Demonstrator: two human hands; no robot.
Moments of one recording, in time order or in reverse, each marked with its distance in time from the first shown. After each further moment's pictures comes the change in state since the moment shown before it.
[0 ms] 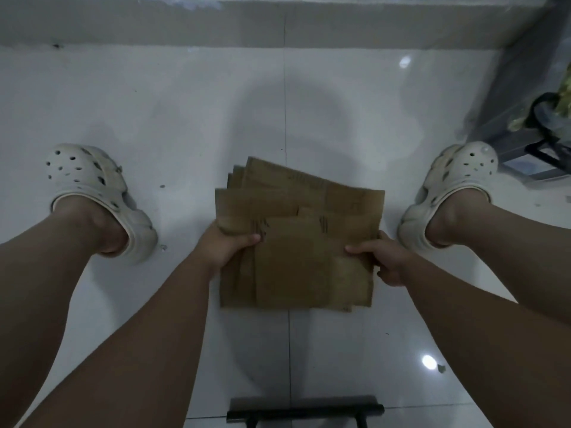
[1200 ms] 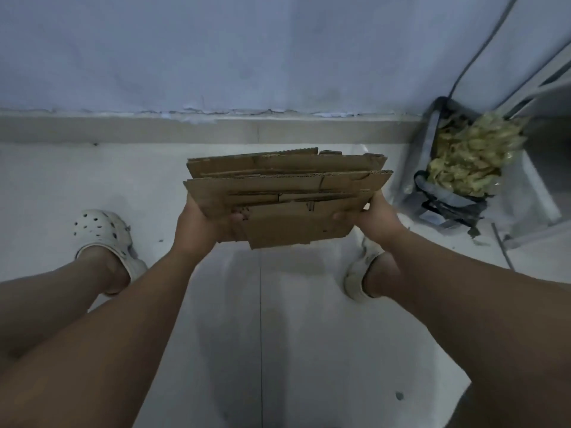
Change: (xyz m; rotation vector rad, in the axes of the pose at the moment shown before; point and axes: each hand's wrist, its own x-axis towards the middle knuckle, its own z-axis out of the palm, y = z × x) left_hand -0.073 0.115 0.012 0.096 0.233 0.679; right_hand -0.115 -0.102 -0.041 -0.318 0.343 -0.884
